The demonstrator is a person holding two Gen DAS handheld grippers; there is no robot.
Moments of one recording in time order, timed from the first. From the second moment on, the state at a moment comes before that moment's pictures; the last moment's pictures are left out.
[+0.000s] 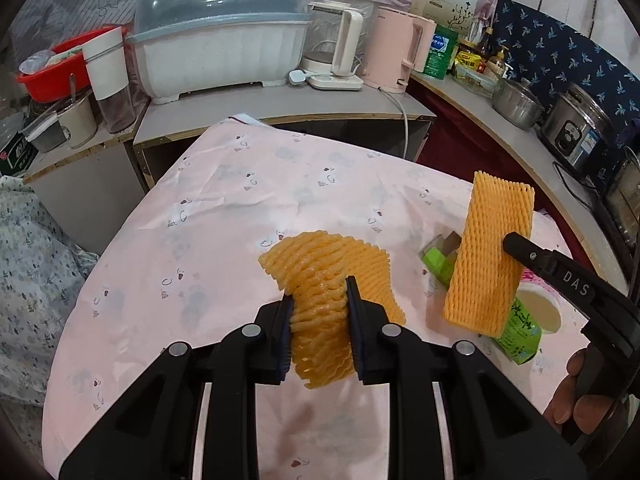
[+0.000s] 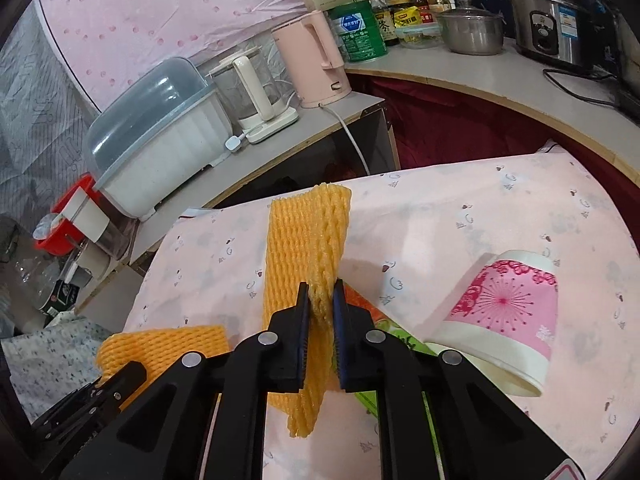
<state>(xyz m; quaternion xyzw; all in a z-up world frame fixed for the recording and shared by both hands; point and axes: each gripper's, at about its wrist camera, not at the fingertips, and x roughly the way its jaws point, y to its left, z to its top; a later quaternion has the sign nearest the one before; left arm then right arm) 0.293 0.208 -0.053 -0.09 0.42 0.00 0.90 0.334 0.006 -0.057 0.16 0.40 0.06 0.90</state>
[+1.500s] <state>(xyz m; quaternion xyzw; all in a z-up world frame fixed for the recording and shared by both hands) 0.123 -0.139 0.017 0.06 0.38 -0.28 0.88 0.016 -0.319 -0.013 0.28 0.28 -0.18 0.90</state>
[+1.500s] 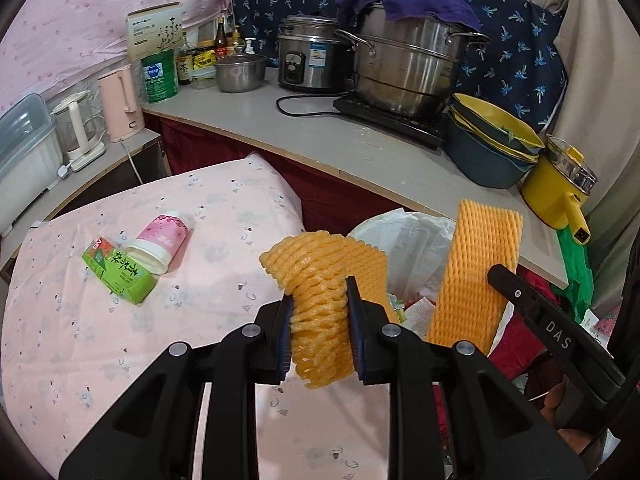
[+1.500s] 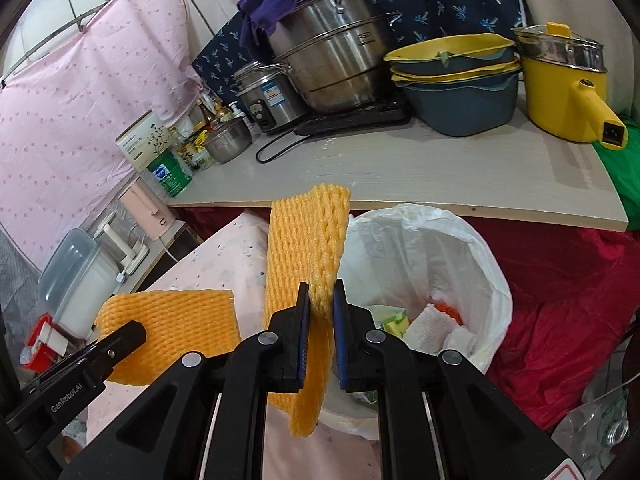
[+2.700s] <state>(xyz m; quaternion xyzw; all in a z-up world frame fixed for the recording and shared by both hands) 0.106 -0.223 -0.006 0.10 0.40 -0.33 0.85 -0.028 -0.377 -0.032 0.32 0.27 -0.23 0.88</state>
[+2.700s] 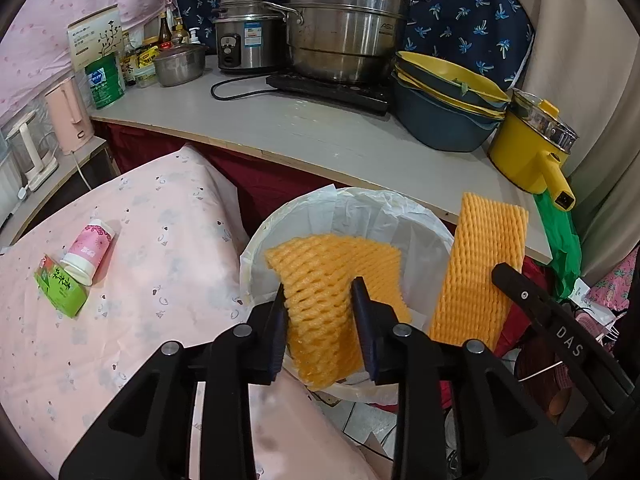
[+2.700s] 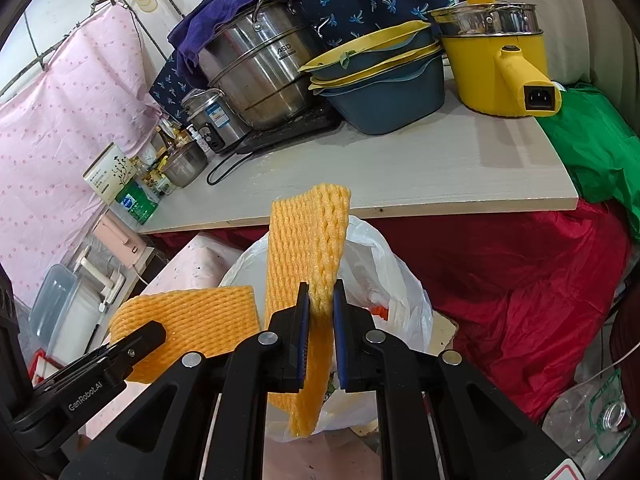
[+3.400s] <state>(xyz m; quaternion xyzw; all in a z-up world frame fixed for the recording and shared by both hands) 0.121 -0.212 -0.018 0.09 0.40 -0.30 0.86 -0.011 -0.370 -0.039 0.32 0.28 -0.22 0.88</state>
